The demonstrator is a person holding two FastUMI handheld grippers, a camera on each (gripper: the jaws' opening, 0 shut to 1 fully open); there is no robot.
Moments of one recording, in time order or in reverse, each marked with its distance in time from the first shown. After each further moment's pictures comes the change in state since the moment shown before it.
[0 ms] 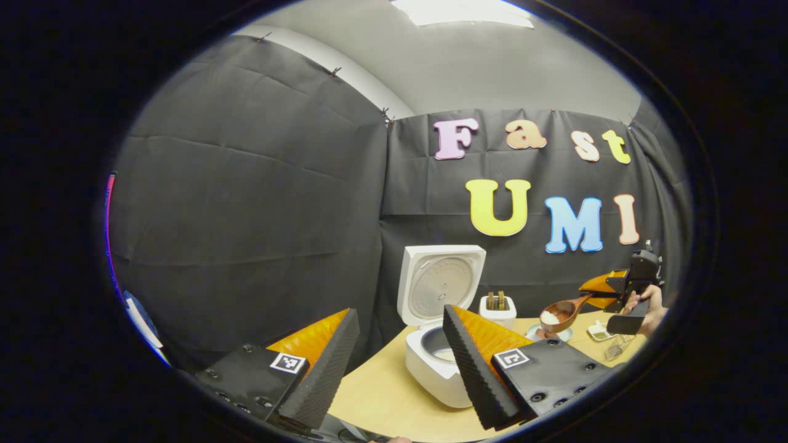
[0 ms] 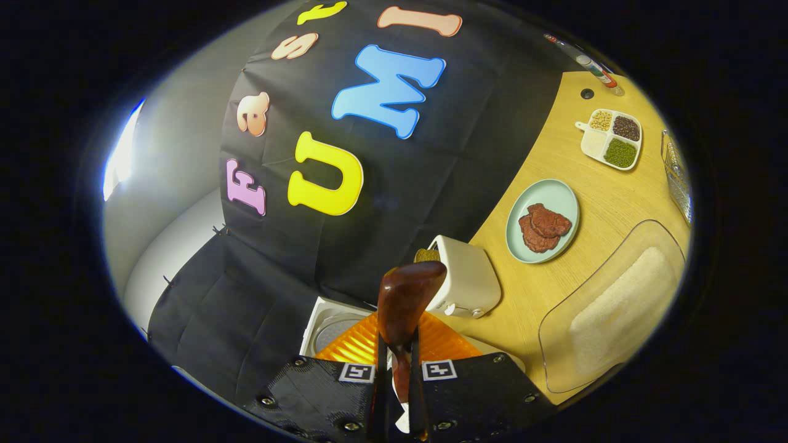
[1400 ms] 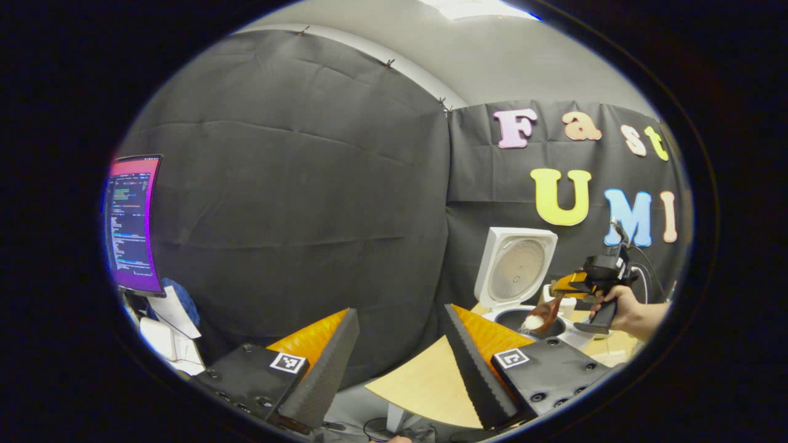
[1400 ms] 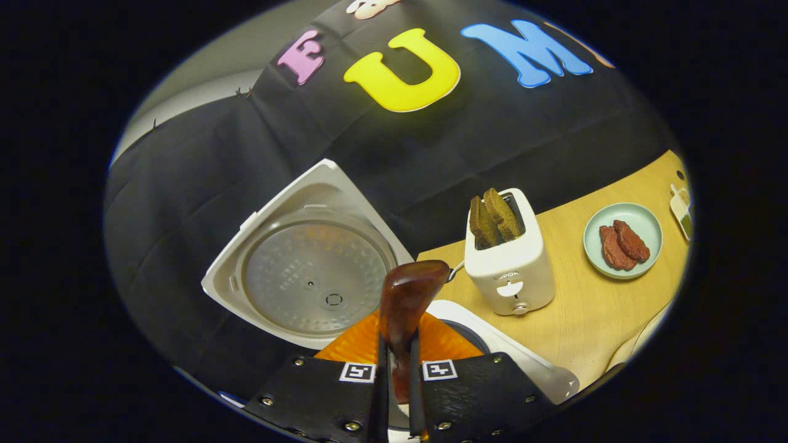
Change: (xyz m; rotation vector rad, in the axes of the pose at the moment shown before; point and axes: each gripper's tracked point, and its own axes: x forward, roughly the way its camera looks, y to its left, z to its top) left arm -0.038 0.110 -0.030 -0.022 0.063 0.265; right arm 0.157 0.021 -0.167 -0.602 0.232 -0.092
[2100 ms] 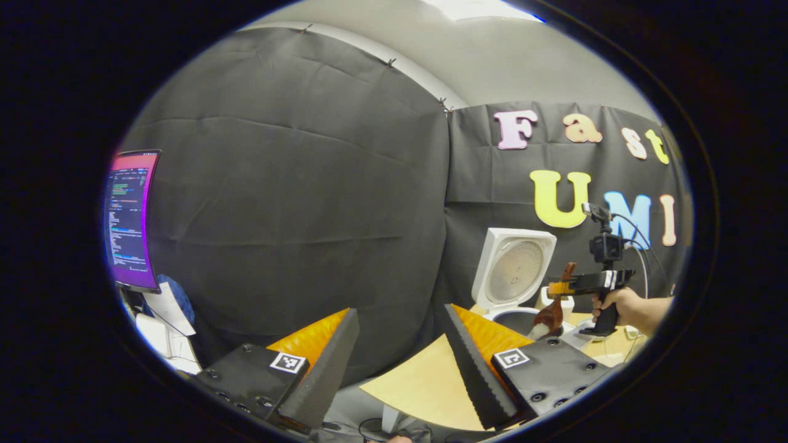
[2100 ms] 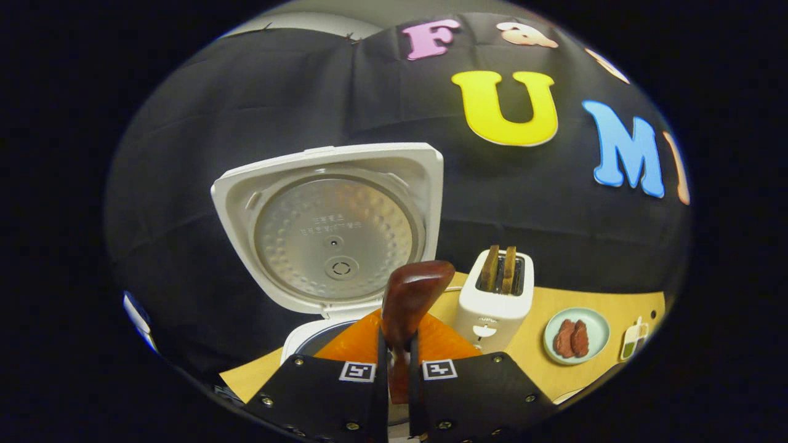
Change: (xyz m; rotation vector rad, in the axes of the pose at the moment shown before) left arm -0.003 0.002 -0.002 -0.013 -0.006 -0.022; right arm -0.015 0.022 0.011 -0.607 -0.021 -0.058
